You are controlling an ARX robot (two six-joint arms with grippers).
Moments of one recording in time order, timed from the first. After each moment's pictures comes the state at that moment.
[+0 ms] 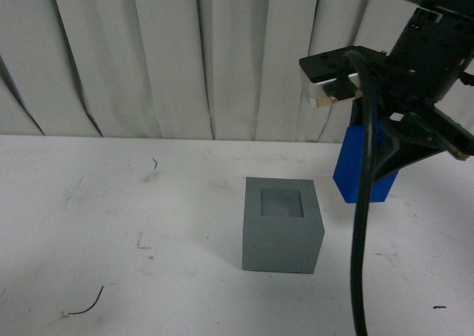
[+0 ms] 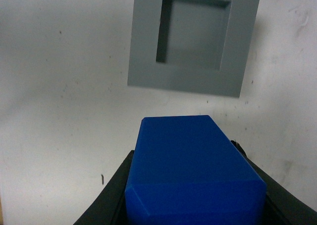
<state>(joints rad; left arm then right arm) 0.00 0.01 0.01 0.00 0.00 0.00 0.22 2.21 1.94 -1.20 -0.27 -1.46</state>
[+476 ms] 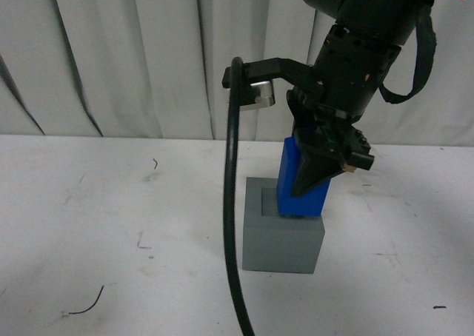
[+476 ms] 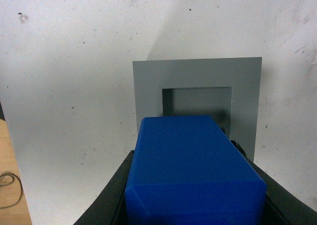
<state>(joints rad) 0.00 0.01 0.01 0.00 0.00 0.00 0.35 2.28 2.00 -1.16 -0.27 -1.16</state>
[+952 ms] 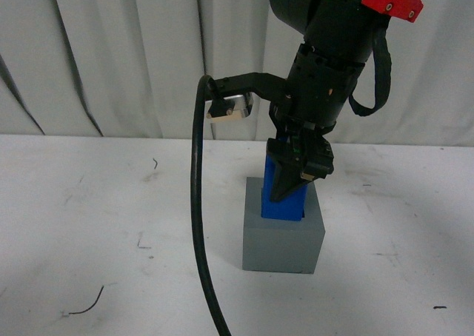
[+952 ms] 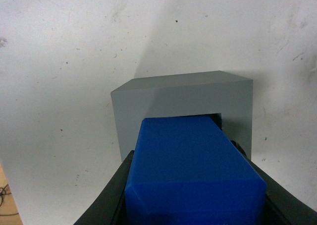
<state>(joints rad) 0.00 0.01 0.01 0.00 0.00 0.00 0.39 2.36 2.08 -1.15 -0.25 -1.06</state>
